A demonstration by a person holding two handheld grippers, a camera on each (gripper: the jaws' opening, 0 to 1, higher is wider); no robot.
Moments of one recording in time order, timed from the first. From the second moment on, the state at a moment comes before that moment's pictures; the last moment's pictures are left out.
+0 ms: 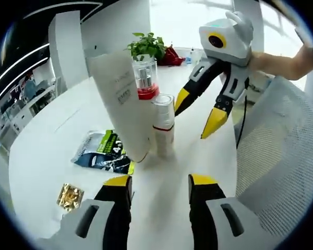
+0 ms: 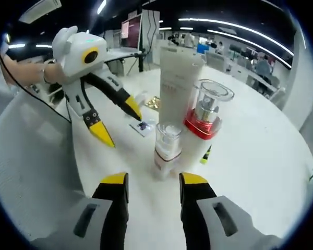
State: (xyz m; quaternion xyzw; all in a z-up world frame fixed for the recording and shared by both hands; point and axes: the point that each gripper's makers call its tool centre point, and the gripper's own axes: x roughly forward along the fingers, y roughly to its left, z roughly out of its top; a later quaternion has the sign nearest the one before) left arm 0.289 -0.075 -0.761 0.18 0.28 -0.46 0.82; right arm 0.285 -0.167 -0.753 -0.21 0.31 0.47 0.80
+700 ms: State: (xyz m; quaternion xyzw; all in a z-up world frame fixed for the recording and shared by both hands) left arm 0.279 -0.029 -0.715 0.13 0.26 -0.42 0.86; right arm 0.284 -0.166 -0.707 -0.20 0.26 0.46 0.83
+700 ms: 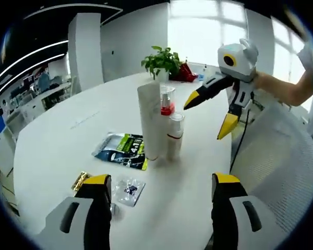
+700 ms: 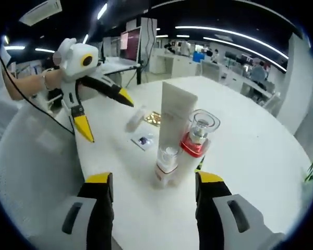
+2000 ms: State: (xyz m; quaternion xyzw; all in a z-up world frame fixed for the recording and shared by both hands) left arm 0.246 0.011 -0.682 0.08 0.22 -0.39 0.89; right arm 0.266 -0.152 -0.662 -0.17 0.22 0.45 0.85
